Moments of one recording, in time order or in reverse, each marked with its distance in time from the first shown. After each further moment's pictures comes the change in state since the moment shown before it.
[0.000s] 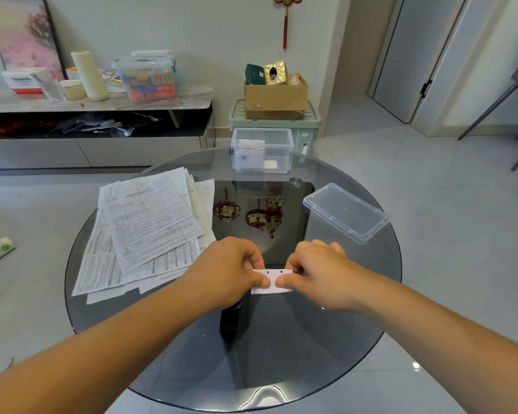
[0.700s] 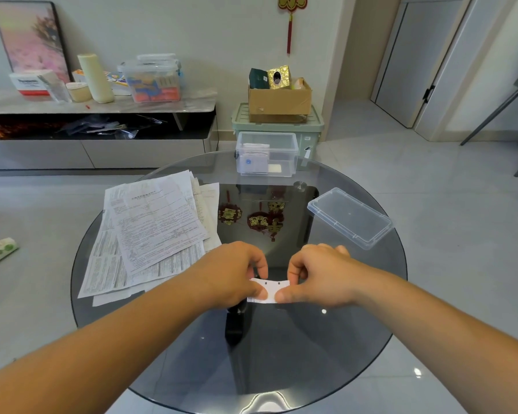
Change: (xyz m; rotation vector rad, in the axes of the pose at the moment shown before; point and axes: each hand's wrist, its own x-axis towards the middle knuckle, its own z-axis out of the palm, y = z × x) left_hand 0.008 -0.006 -0.007 0.143 -0.144 0.046; right_hand 0.010 -0.002 -0.006 0.059 -0.048 0.051
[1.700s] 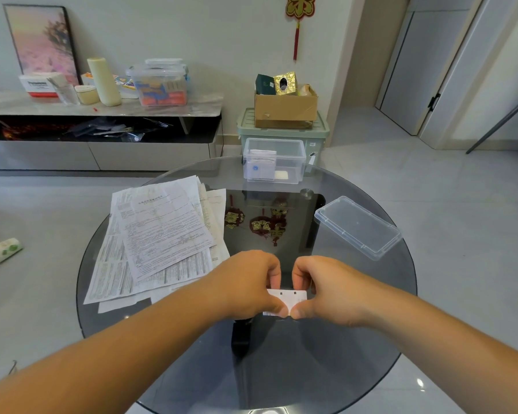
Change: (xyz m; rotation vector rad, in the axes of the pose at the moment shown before) left_hand 0.003 0.008 0.002 -0.006 0.003 0.070; right_hand -0.015 -0.014 -0.007 0.093 -0.039 0.021
